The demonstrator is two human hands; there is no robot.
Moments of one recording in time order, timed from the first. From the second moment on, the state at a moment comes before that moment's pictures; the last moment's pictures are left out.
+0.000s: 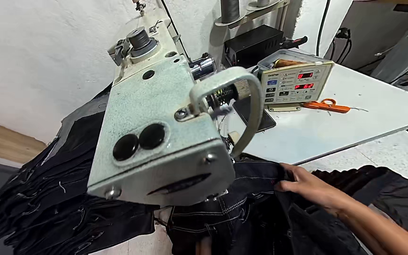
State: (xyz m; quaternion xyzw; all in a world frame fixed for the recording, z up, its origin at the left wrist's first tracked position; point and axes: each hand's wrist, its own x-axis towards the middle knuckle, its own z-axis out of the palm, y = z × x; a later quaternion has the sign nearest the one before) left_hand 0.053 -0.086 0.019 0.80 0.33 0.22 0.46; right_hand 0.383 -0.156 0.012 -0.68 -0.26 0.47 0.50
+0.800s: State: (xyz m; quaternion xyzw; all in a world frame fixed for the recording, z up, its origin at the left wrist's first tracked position) left_hand 0.111 -0.015 0.047 0.62 0.46 0.45 0.44; right_hand 0.397 -0.110 0.041 -0.70 -0.39 0.22 0.56
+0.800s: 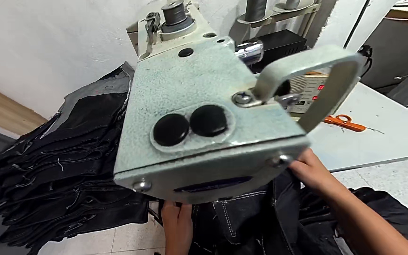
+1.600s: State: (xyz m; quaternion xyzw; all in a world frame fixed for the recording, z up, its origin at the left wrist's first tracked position) left_hand 0.067 -0.004 0.085 0.79 0.49 0.19 0.31; right_hand 0.400 -0.122 0.061 -0.79 -0.54 0.15 0.25
